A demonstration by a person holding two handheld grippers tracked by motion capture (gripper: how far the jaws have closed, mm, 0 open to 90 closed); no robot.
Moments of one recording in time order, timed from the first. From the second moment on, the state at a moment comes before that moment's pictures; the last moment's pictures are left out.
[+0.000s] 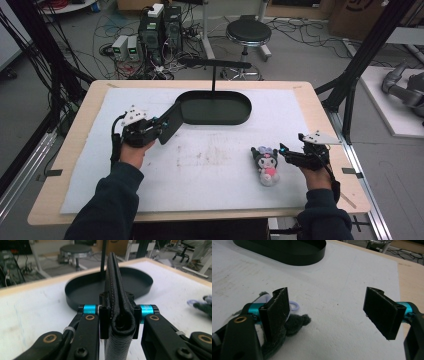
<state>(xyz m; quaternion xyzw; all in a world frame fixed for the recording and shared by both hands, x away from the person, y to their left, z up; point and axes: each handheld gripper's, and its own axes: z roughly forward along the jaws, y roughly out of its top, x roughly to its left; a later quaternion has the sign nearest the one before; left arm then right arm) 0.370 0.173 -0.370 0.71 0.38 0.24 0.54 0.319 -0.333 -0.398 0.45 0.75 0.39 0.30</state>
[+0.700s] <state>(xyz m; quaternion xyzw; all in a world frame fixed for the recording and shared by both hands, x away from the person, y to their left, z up) 0.476 0.144 -0.369 0.72 0.39 0.25 0.52 0.321 -0.338 -0.400 0.46 0.74 0.40 0.29</state>
